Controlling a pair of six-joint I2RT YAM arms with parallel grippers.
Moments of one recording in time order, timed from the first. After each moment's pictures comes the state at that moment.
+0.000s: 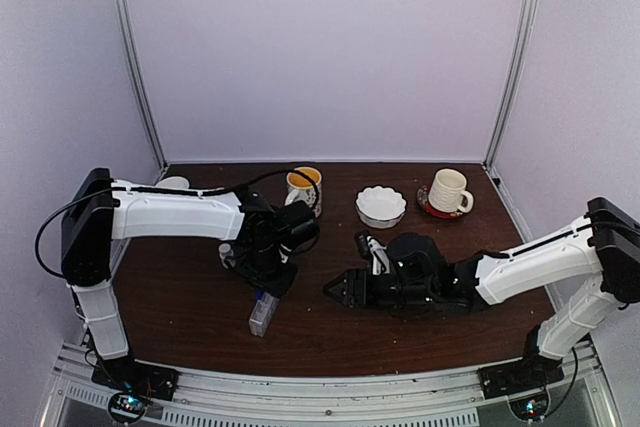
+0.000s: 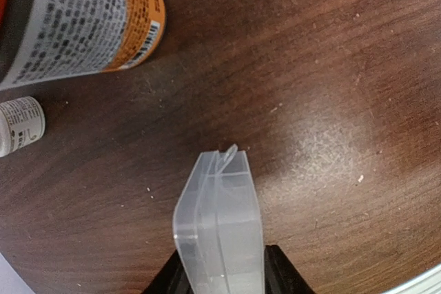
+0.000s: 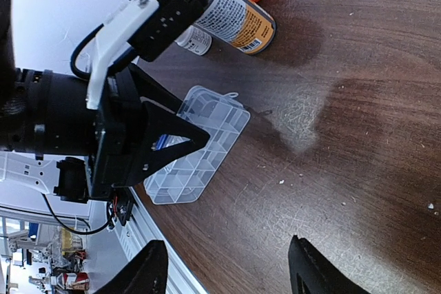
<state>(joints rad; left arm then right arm) -1.00 1.86 1.38 -0.99 -0.15 -0.60 1.09 1.52 0.67 0.35 -0.09 0.95</state>
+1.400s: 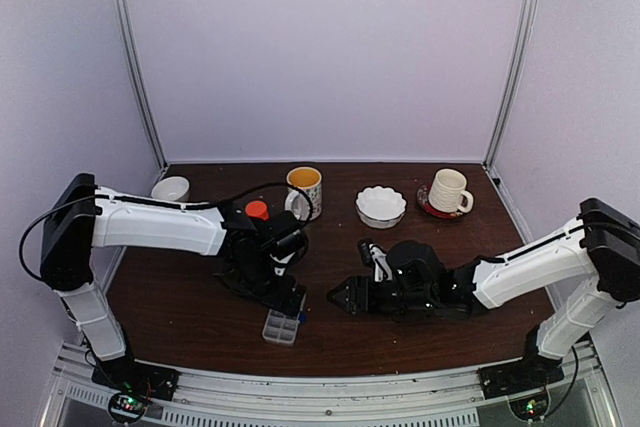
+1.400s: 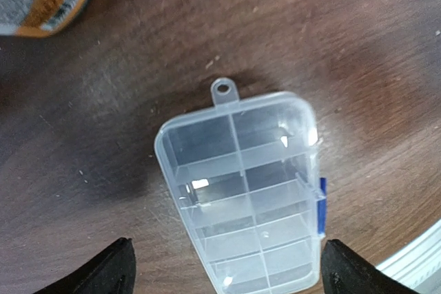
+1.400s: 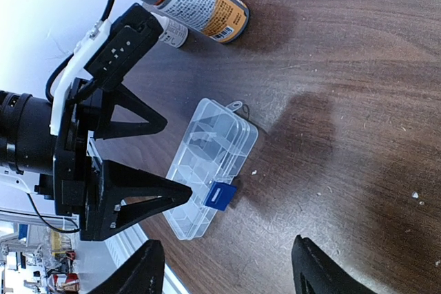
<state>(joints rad) -1.02 1.77 1.21 -0.81 0.00 -0.62 1.09 1.53 0.63 0.36 -0.07 0.95</state>
